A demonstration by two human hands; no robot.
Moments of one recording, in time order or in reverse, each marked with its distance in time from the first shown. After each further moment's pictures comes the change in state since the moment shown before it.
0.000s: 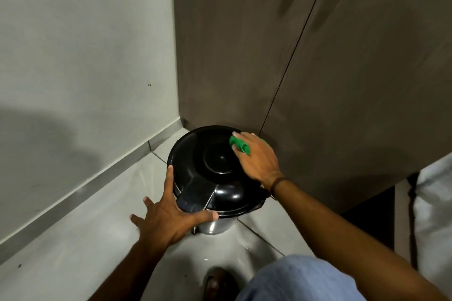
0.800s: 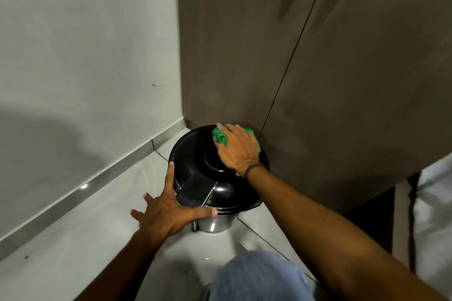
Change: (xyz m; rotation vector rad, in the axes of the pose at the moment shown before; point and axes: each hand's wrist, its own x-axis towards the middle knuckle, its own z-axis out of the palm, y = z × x) left_hand 0.001 0.001 -0.001 0.047 -0.006 -0.042; right_hand 0.024 -0.043 0.025 -0.162 -0.004 -0.050
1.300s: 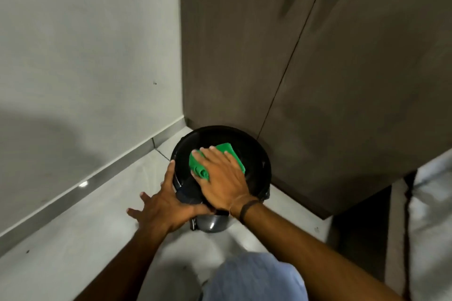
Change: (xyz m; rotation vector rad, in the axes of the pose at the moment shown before) left_hand -0.005 0.002 0.004 0.092 0.050 -0.084; right_hand -0.086 -0.033 0.014 0.025 -0.083 -0.247
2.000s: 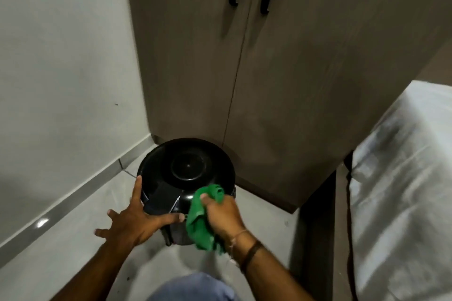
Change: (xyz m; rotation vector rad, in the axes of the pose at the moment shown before) left_hand -0.011 0.004 -0.007 -0.027 -0.045 0.049; right_hand -0.099 -0.003 -0.041 0.897 0.140 0.876
